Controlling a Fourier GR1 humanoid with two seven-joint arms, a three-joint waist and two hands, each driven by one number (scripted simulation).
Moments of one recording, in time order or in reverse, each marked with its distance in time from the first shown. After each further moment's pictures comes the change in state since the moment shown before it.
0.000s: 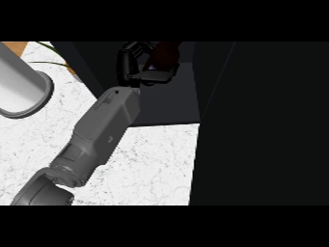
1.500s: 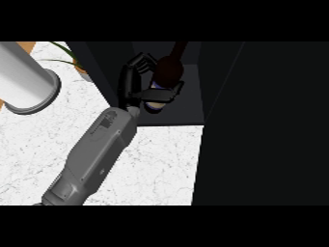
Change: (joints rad) left arm 0.306 0.014 -0.230 -0.497 -0.095 0.052 0.253; right arm 0.010 -0.024 -0.029 -0.017 0.006 -0.021 0.019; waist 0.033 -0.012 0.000
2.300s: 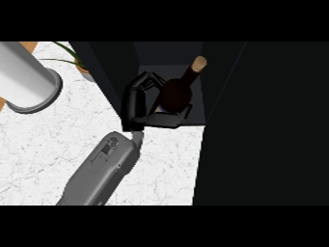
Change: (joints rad) left arm 0.212 -0.014 -0.138 -0.316 -0.062 0.116 0.015; right arm 0.025 -0.014 -0.010 0.000 0.002 0.017 -0.025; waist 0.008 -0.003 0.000
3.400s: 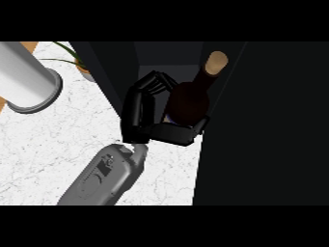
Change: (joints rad) left arm 0.059 0.000 -0.082 -0.349 -0.046 0.033 0.292; right arm -0.028 -0.019 0.007 -0.009 0.001 -0.025 0.041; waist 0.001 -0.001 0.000
